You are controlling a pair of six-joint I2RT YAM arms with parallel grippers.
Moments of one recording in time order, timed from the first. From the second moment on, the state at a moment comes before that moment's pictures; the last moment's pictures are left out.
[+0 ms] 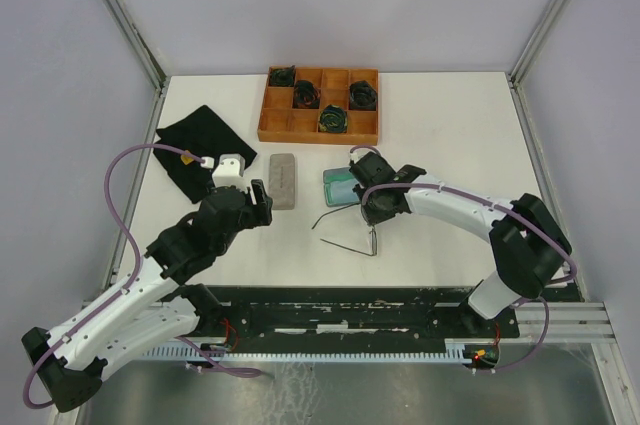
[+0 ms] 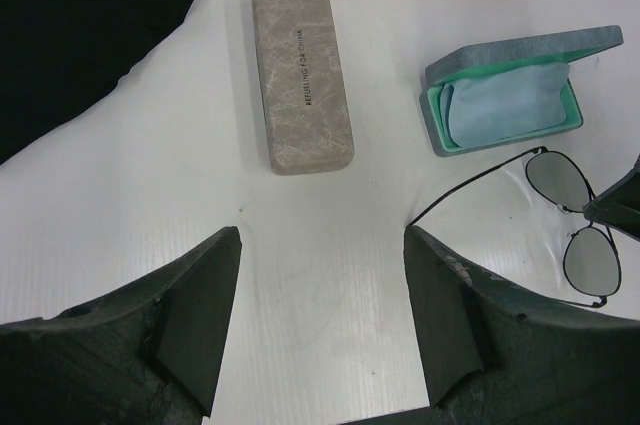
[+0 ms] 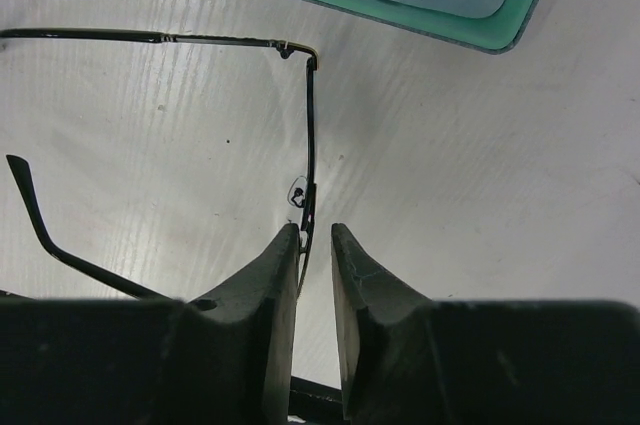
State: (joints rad) left arm -0.76 0.71 0.71 -0.54 -0.49 -0.50; right arm 0.76 1.59 1.05 -0.64 0.13 0.36
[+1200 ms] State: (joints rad) left arm -0.76 1.03 0.76 -0.37 -0.33 -0.50; right arm 0.75 1.25 0.99 -0.62 -0.02 0.18
